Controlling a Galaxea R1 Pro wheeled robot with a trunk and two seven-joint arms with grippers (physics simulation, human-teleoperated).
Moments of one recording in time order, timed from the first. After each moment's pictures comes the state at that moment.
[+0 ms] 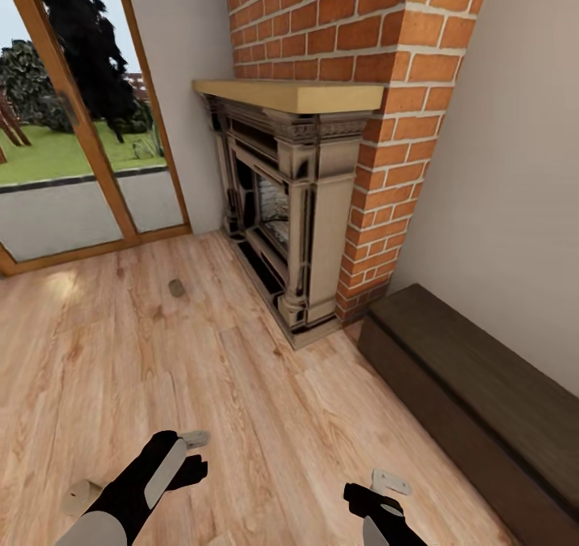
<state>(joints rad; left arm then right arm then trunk) -0.51 0.06 -0.19 -0.70 0.55 0.78 0.42 -0.41 0.10 0.17 -0.43 -0.42 0.05 -0.31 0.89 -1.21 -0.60</state>
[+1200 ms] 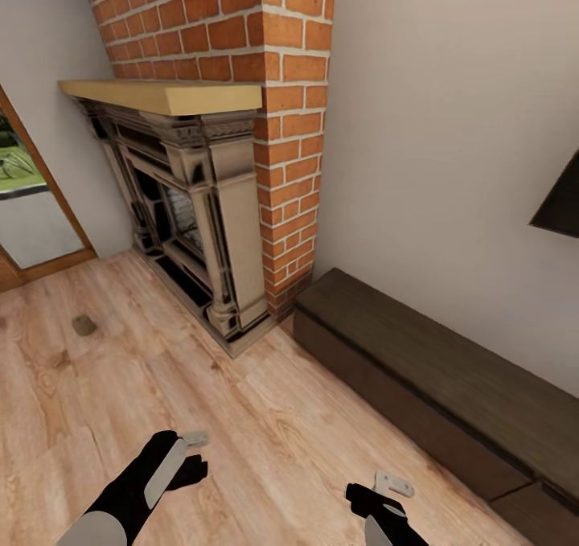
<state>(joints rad) -0.51 0.06 -0.18 -0.70 0.55 0.78 0.42 -0.41 0.10 0.14 -0.43 -0.43 0.05 -0.31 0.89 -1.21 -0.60</state>
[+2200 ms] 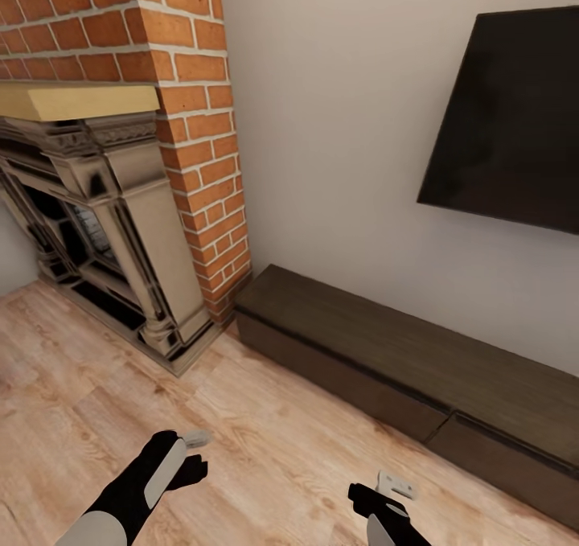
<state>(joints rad) -0.51 0.06 -0.18 -0.70 0.55 0.78 0.42 -0.41 0.10 0.11 -0.43 -0.43 0.06 -0.31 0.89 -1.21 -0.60</state>
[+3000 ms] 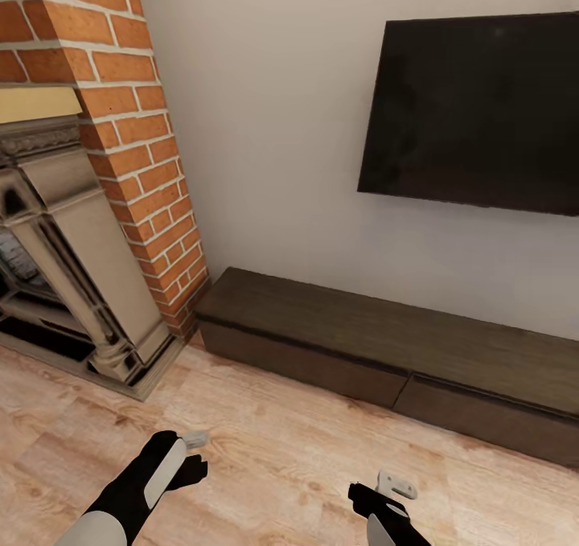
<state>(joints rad) -0.51 0.06 -0.18 -0.70 0.55 0.78 0.42 -0.41 0.10 0.11 -0.43 -0.43 0.06 -0.31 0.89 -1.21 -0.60</state>
